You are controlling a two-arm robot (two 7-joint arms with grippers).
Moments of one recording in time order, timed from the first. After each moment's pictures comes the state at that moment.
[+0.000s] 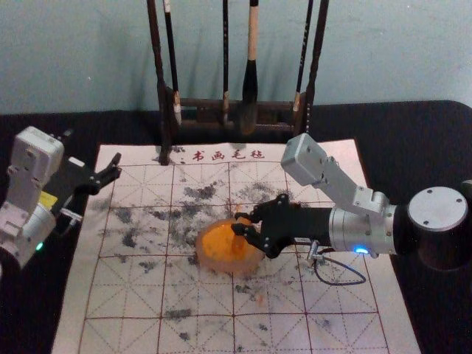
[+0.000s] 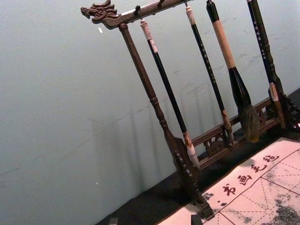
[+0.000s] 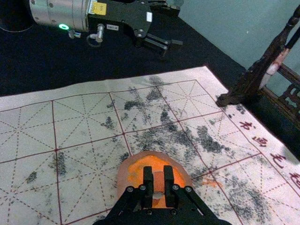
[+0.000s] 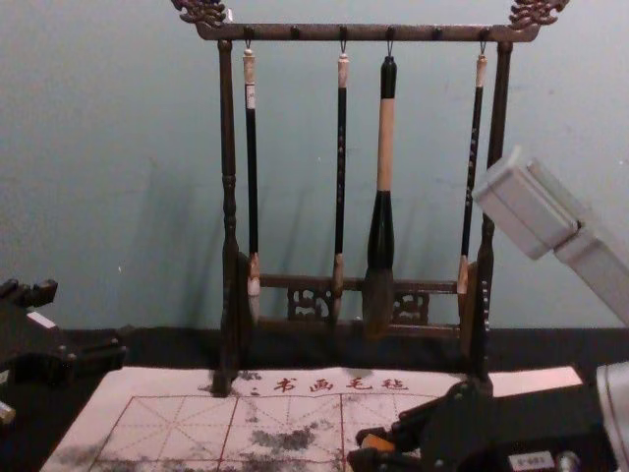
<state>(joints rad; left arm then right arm) -0.20 0.60 0.45 -1.41 -0.25 -0.12 0.03 0.41 0.52 -0.67 -1.47 0.27 0.22 0.67</state>
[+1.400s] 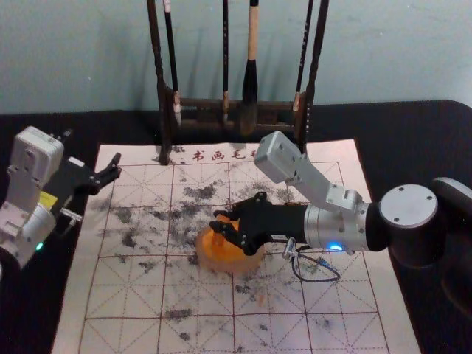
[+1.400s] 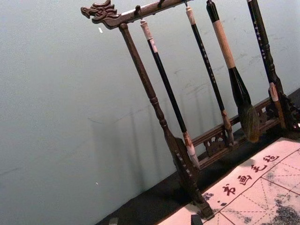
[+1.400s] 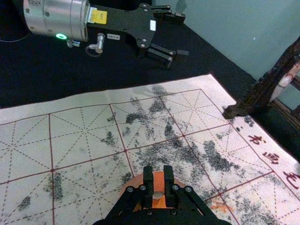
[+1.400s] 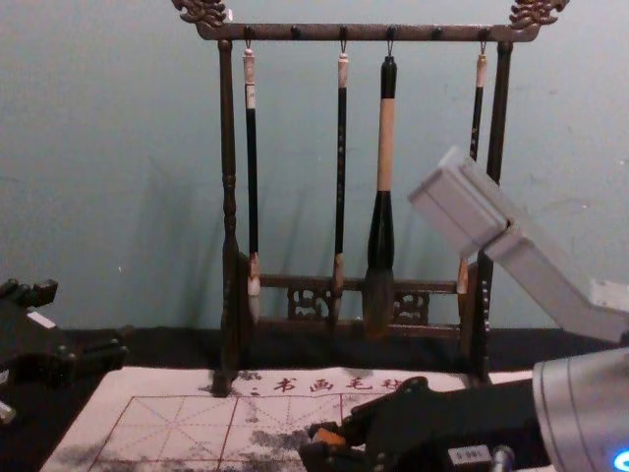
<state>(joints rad) -0.20 0.60 0.45 -1.41 -0.25 -0.12 0.03 0.45 0.45 -0.71 -1.43 0.26 0.23 0.64</state>
